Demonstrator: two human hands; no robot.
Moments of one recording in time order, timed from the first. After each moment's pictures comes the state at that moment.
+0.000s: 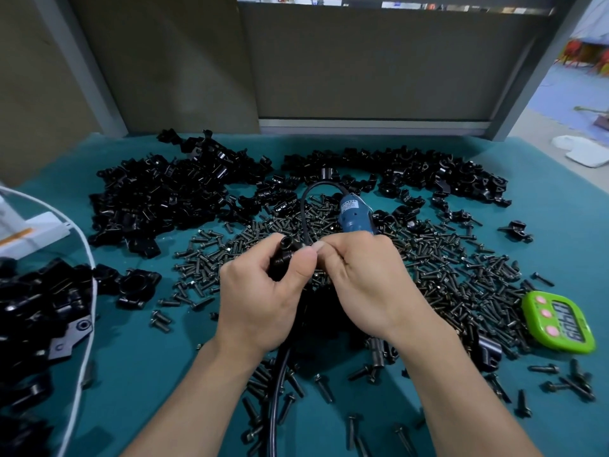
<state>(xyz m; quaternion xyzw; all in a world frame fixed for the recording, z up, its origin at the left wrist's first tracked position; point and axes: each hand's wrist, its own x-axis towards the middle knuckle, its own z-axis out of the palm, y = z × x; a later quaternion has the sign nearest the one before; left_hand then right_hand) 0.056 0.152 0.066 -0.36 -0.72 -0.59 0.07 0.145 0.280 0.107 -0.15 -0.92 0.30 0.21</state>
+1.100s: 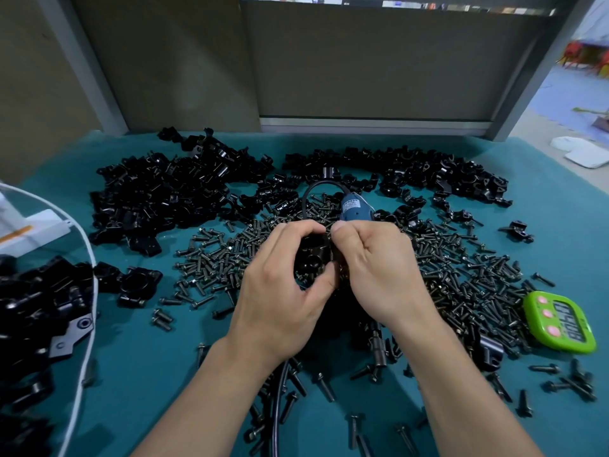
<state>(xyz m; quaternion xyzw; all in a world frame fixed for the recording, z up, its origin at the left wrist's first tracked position) 0.064 0.160 0.066 -0.44 -0.72 -0.51 0.14 0.144 0.287 0.108 -0.19 -0.85 0.41 0.27</state>
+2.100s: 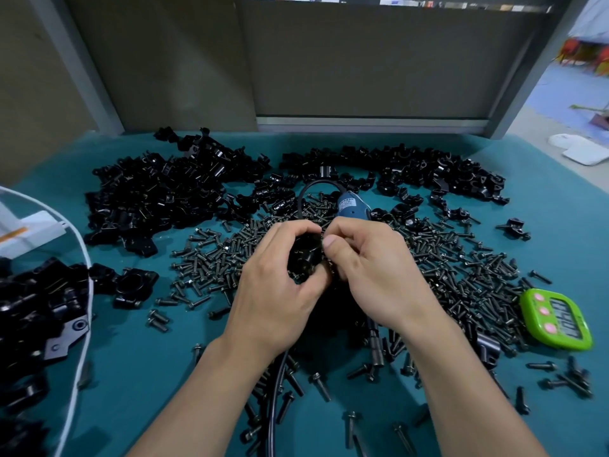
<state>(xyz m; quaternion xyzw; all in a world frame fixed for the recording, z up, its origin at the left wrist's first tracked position) 0.060 0.162 0.069 -0.42 -0.74 -0.52 0.07 0.149 0.290 0.110 -0.15 -0.87 0.42 0.22</state>
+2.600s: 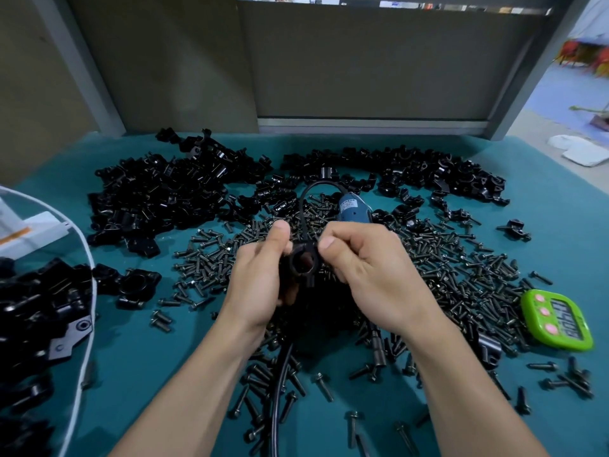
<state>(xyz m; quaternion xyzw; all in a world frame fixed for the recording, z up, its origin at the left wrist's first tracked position) 0.045 0.162 0.073 -0.22 -0.68 -0.67 -0.19 0.150 0.287 0.110 -0.09 -0.88 0.40 0.23</state>
